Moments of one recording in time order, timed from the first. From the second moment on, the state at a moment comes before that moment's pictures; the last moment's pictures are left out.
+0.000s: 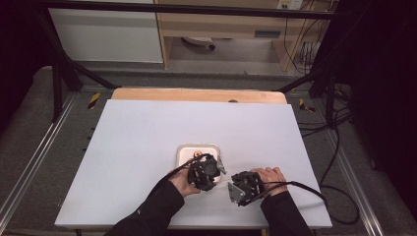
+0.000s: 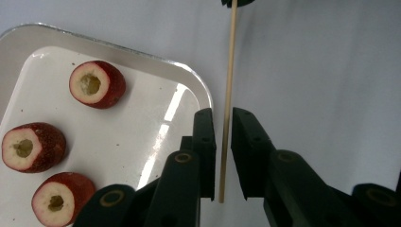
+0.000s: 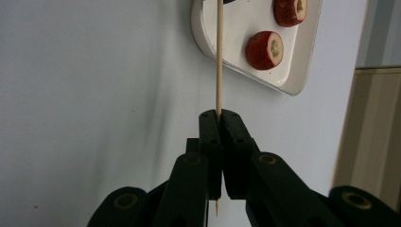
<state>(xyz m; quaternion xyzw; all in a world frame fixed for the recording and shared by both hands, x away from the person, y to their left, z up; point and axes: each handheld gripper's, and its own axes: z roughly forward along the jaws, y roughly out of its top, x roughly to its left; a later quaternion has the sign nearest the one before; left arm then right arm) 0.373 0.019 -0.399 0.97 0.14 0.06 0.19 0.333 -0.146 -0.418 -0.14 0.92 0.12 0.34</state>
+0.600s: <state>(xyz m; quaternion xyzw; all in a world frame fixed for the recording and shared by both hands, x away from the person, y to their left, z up) 0.372 0.022 -0.397 0.97 0.13 0.05 0.18 0.332 -0.141 -0.414 -0.13 0.91 0.12 0.36</state>
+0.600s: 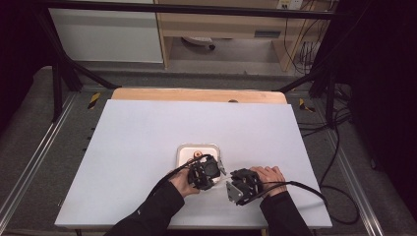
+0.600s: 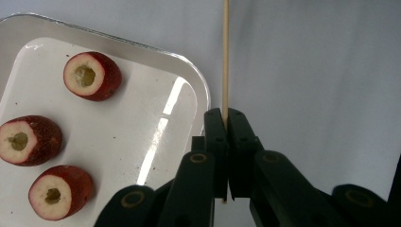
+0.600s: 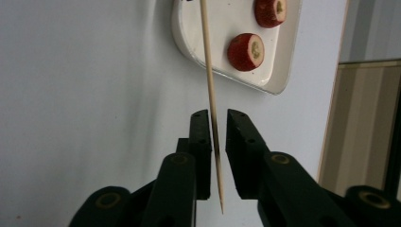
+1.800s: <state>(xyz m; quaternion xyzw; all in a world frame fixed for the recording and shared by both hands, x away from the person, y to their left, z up) 0.336 0.166 -0.417 0.89 0.30 0.12 0.33 0.379 -0.178 -0.404 0.31 0.86 0.37 0.15</state>
